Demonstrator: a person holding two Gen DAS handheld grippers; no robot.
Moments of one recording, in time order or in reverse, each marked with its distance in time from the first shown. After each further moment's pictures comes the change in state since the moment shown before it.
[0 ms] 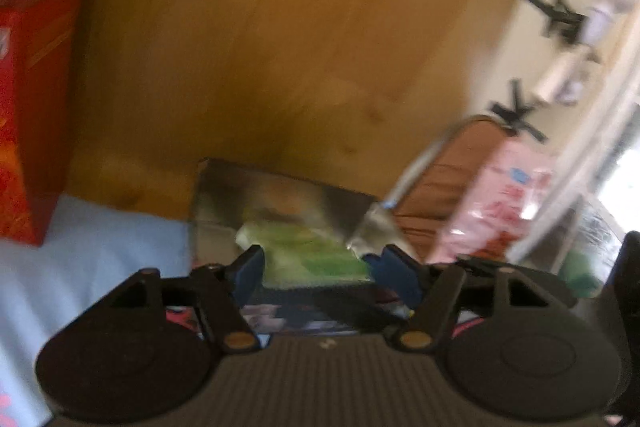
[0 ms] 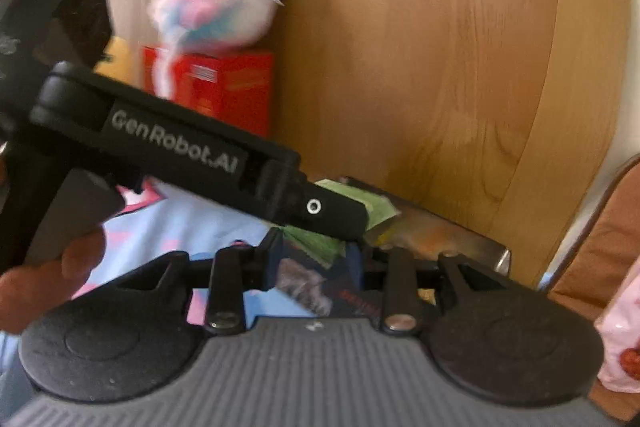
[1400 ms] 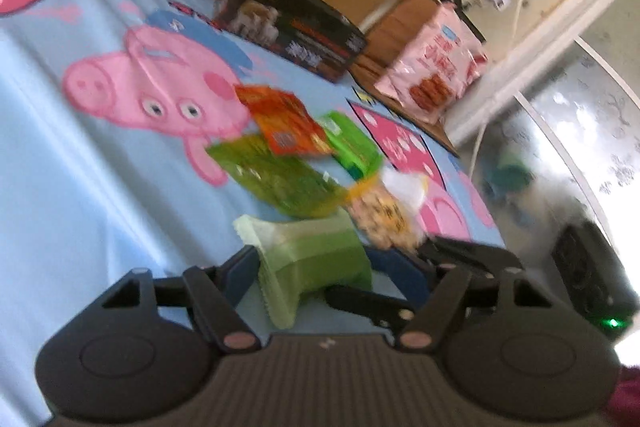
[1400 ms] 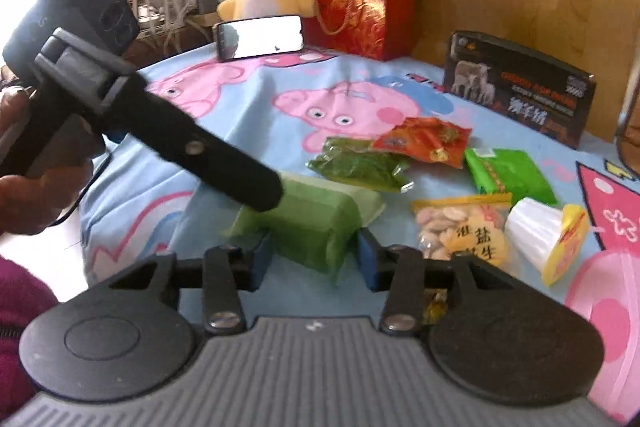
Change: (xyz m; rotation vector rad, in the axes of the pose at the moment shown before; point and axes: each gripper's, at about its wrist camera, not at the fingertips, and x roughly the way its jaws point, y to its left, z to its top) left arm -0.157 -0.007 -0.215 -0.128 0.173 -0.139; right arm -0.138 0.117 -0.155 -0.002 0.118 0.257
